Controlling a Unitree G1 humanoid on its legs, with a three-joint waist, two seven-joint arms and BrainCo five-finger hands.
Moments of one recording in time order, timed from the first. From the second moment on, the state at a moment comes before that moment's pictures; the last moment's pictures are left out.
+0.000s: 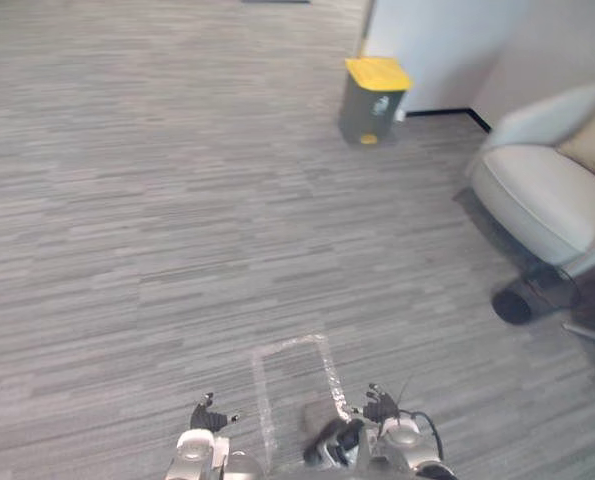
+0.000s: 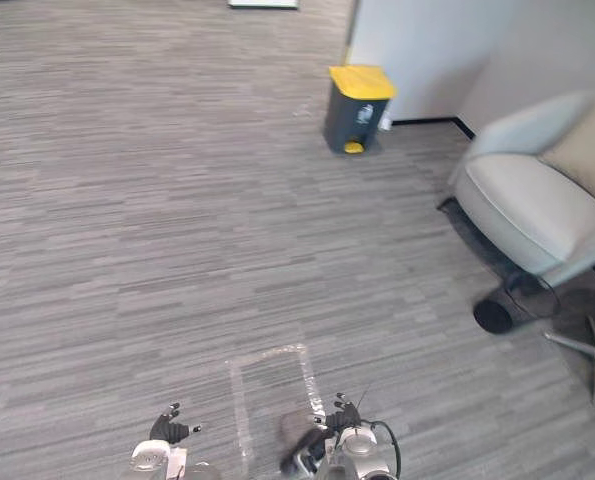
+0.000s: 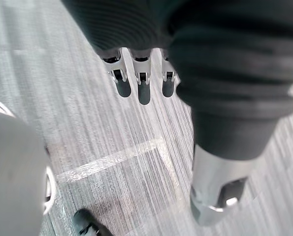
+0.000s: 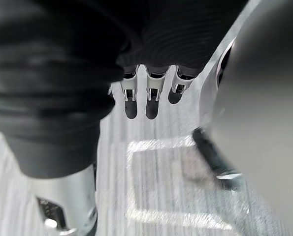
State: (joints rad) left arm 0.02 0.08 0.04 0.98 0.08 -0.03 0.16; right arm -0.07 -0.02 0.01 1.04 -0.12 -0.04 -0.12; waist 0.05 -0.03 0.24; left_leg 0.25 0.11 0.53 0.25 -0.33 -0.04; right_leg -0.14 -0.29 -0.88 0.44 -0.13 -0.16
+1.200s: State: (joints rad) left arm 0.03 0.06 0.06 0.97 0.07 -0.04 0.15; right arm -0.04 -0.05 0.02 1.09 -0.12 -0.04 -0.12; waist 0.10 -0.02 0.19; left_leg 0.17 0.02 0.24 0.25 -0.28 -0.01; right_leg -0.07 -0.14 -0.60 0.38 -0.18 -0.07
